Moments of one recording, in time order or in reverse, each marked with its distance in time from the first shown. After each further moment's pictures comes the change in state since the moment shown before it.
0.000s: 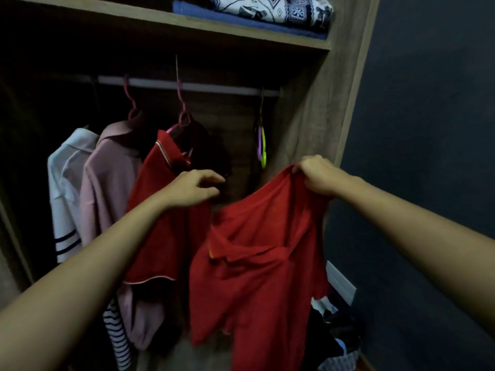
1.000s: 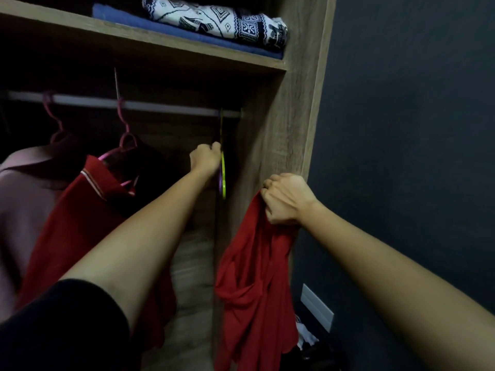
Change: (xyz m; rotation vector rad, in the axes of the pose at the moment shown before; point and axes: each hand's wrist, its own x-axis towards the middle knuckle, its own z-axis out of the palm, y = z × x) left_hand 0.220 0.054 0.049 -0.450 0.453 -0.399; right_hand 0.032 0.033 0.016 -0.499 0.140 -0.179
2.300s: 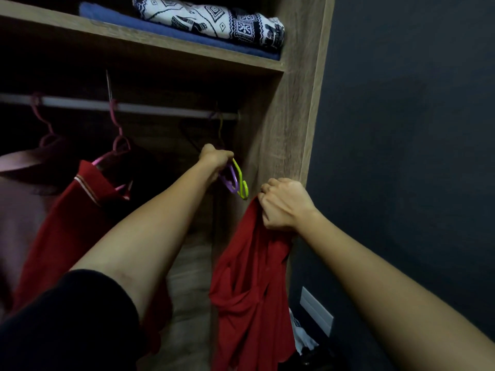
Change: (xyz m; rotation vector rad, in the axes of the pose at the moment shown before) left_hand 0.032 0.005 0.031 -0.347 -0.128 -0.097; right_hand 0.003 -0.001 0.010 0.009 0.054 0.021
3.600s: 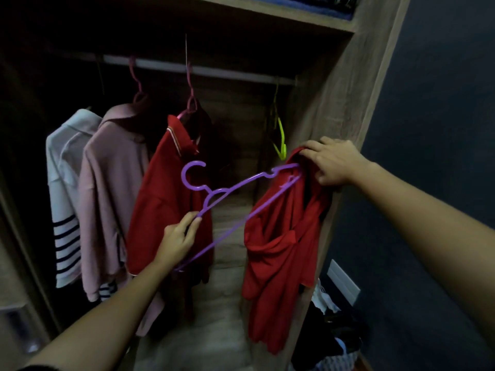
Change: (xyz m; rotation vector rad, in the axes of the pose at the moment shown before) left_hand -0.211 -0.215 -0.197 0.504 0.191 0.518; right_hand -0.004 -0.003 -0.024 0.023 -0.154 -0.058
